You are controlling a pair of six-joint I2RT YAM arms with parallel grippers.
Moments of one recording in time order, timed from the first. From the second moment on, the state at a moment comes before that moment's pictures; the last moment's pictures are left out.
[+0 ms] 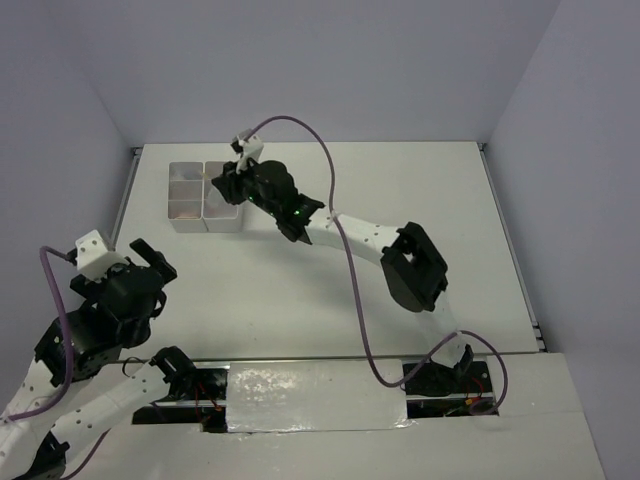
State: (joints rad) left arm -0.71 0.54 1.04 -1.20 -1.07 -0.92; right arm 0.90 2.05 1.66 0.40 0.05 0.25
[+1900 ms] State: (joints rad) left arm -0.68 0.54 0.93 -0.93 -0.84 -0.57; right arm 0.87 2.40 2.04 0.10 -0.04 0.07
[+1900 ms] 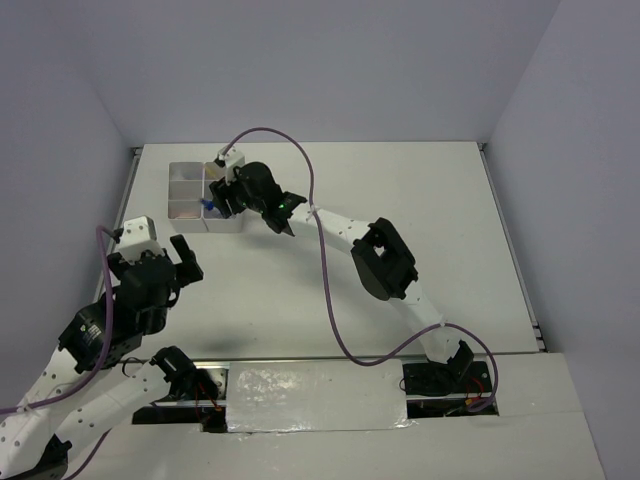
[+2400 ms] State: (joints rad) left arm -0.67 0.53 0.93 -0.93 -0.85 -0.58; right arm 0.87 2.08 1.80 0.08 -0.02 0.04
